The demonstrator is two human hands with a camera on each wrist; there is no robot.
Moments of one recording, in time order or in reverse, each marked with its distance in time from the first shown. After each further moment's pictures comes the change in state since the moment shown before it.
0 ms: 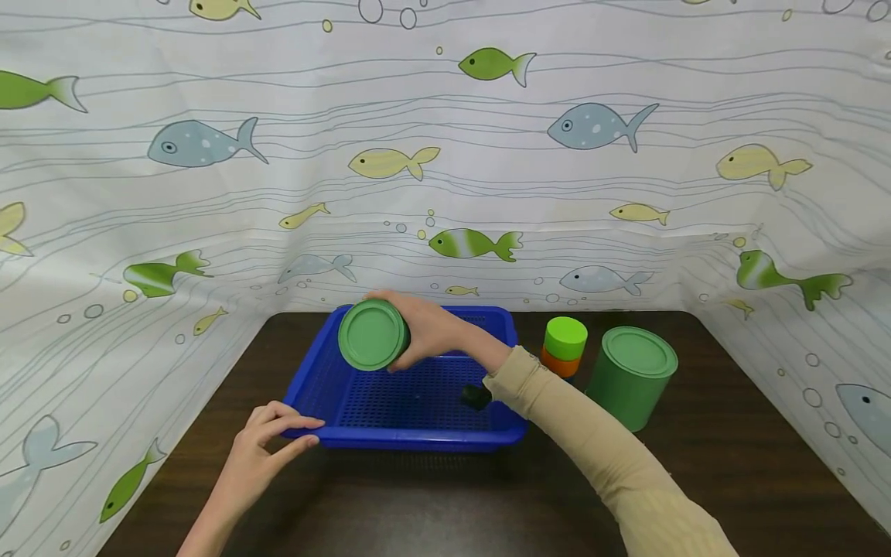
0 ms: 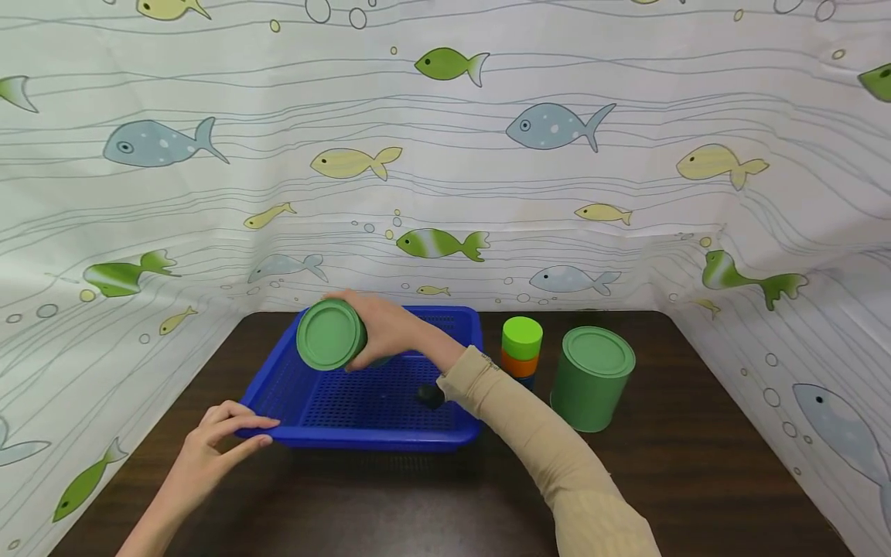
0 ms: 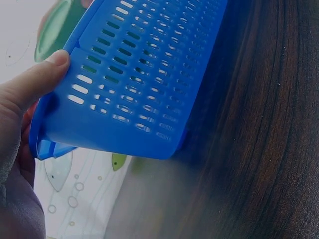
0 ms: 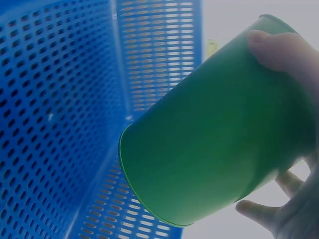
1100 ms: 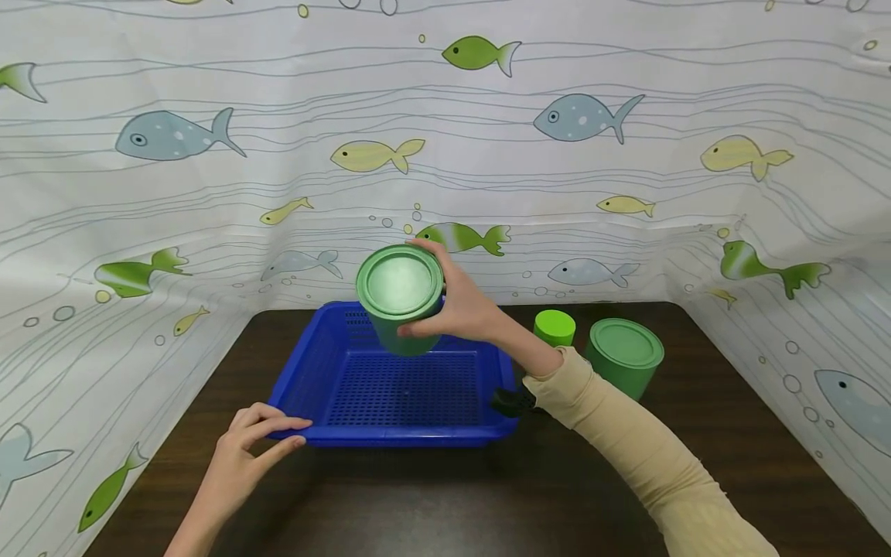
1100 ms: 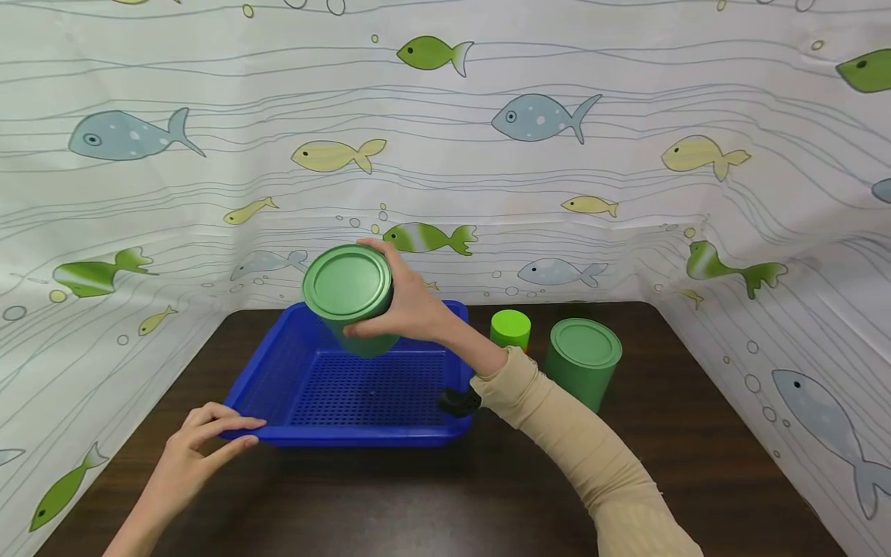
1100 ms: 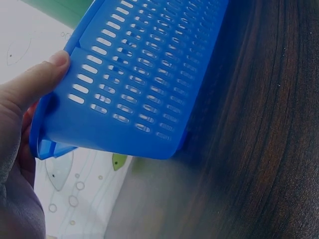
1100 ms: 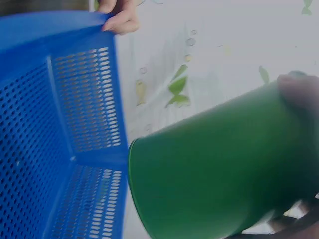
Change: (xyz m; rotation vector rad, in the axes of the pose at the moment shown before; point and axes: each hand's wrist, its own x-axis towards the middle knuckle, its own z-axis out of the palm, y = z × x) left_hand 0.001 -0.004 0.002 0.025 0.023 0.056; right_hand -0.053 -0.051 -0.053 0.414 0.386 0.142
